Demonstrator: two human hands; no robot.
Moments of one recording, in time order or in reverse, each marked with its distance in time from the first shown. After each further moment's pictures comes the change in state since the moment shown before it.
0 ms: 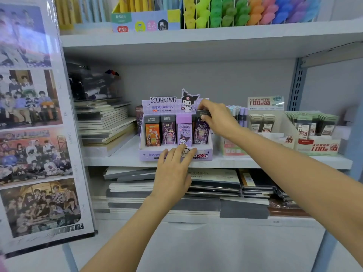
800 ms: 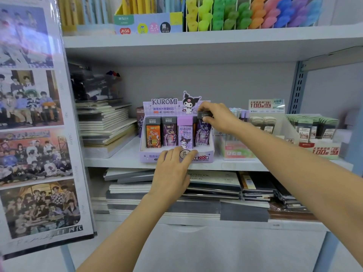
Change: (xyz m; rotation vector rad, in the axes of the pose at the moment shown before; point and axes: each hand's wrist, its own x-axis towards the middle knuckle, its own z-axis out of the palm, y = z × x) left_hand 0.006 -0.006 -0.005 0.042 -0.004 0.028; right_hand 0.014 0.001 -0.011 0.011 -0.182 0.018
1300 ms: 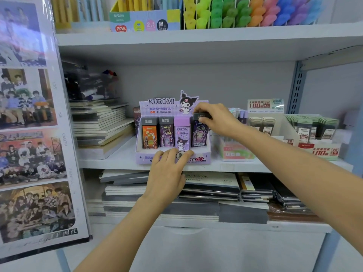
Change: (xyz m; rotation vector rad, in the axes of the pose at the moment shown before) left_hand 0.001 -0.006 0.006 -0.004 0.078 0.013; right_hand -0.006 0.004 0.004 -0.040 0.101 -0.138
